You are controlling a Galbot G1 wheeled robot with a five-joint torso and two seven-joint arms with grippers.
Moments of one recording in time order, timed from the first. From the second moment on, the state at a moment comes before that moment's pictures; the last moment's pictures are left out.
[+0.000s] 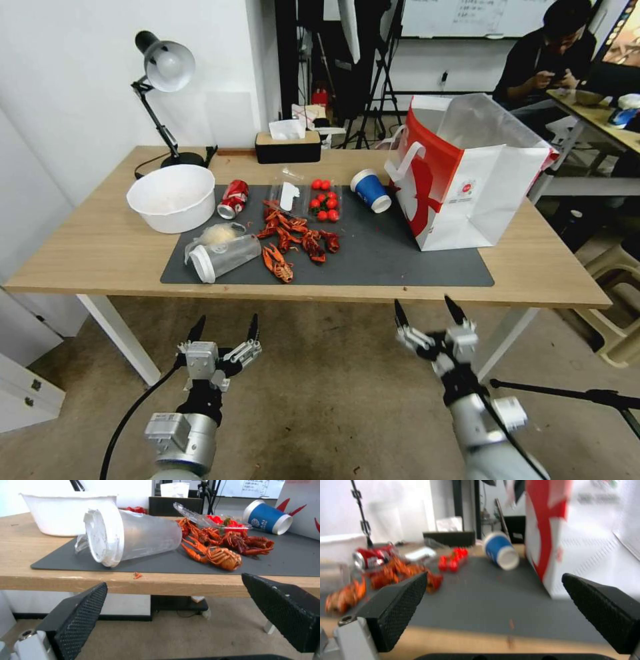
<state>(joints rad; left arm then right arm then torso) 1.82 -1.33 -0.40 -2.22 -0.22 -0.08 -0.19 -1.56 1.14 0.33 2.14 0.30 0.13 0.17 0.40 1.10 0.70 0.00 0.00</state>
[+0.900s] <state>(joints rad) 1.83 -1.33 -0.41 -2.24 -0.20 -0.08 -0.19 -1.02 1.09 0.09 1.99 0.51 -0.15 0.23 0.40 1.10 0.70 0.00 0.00</state>
